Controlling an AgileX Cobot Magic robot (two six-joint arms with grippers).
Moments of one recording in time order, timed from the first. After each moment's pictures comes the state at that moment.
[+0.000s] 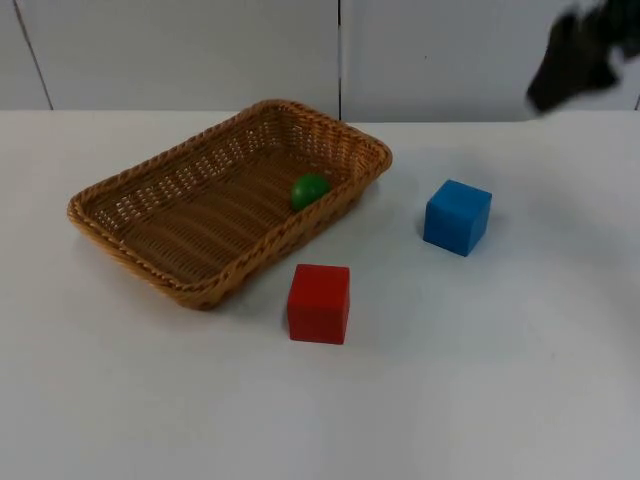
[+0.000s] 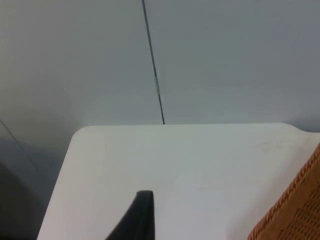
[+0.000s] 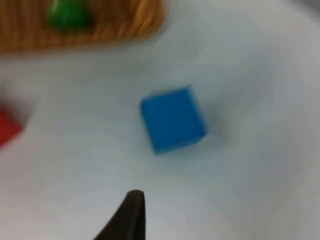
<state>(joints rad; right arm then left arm) 0.24 1.82 -1.37 0.23 0.67 -0.65 -0.05 1.05 -1.13 0.22 0.64 -0.17</state>
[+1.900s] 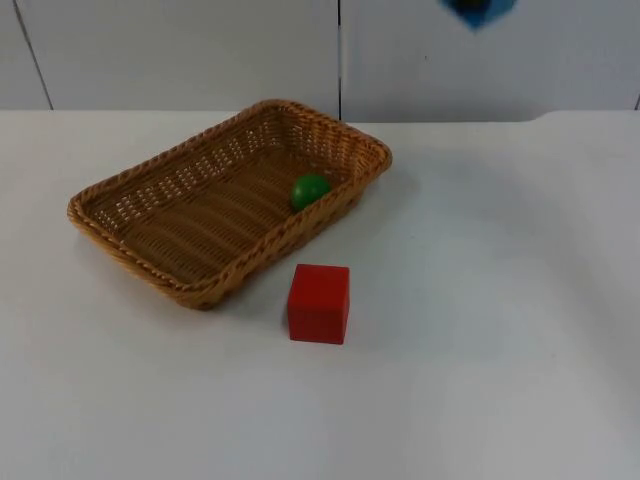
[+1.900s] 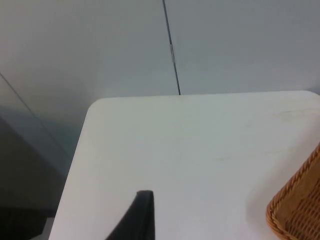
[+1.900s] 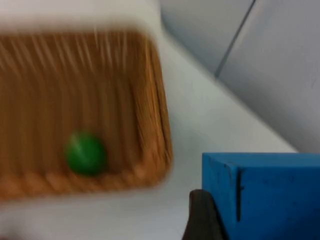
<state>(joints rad) 0.32 1.94 -1.77 0.27 0.68 -0.55 -0.05 1.06 -1.13 0.27 0.72 -0.18</state>
